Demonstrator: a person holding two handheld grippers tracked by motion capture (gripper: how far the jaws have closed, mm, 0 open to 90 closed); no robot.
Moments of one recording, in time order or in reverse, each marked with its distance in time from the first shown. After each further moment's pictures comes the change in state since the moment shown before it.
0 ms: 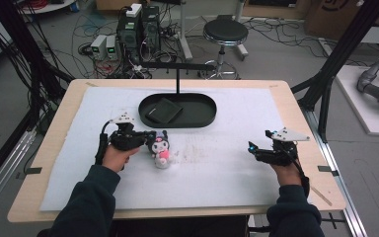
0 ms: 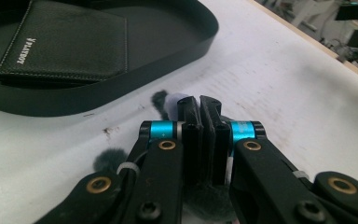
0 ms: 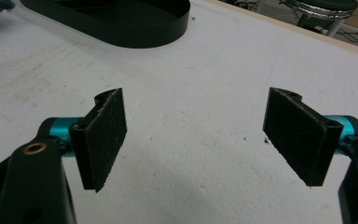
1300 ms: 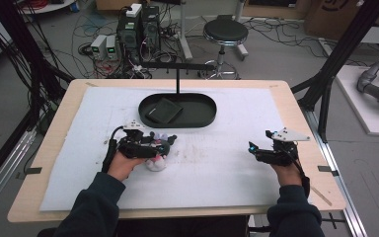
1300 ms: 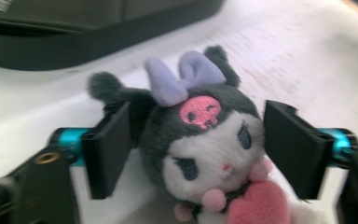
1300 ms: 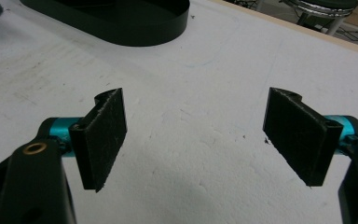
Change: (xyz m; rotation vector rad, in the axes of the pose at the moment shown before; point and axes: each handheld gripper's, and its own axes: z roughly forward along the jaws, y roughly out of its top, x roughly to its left) left arm -0.034 -0.009 0.003 0.089 0.161 0.001; right arm 0.000 0.000 0.000 0.005 0.000 -0.002
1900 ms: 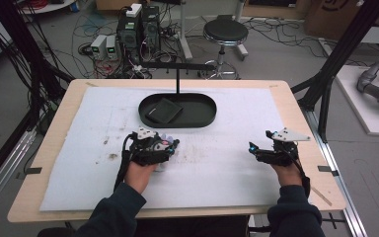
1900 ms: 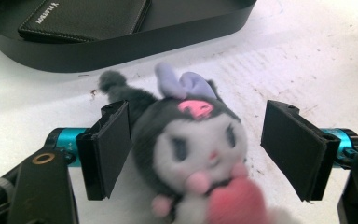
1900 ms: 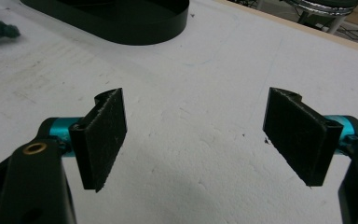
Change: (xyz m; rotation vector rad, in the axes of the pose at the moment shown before) left arm -0.044 -0.005 0.010 -0.029 0.170 -0.019; right arm -0.001 -0.001 0.000 0.005 0.004 0.003
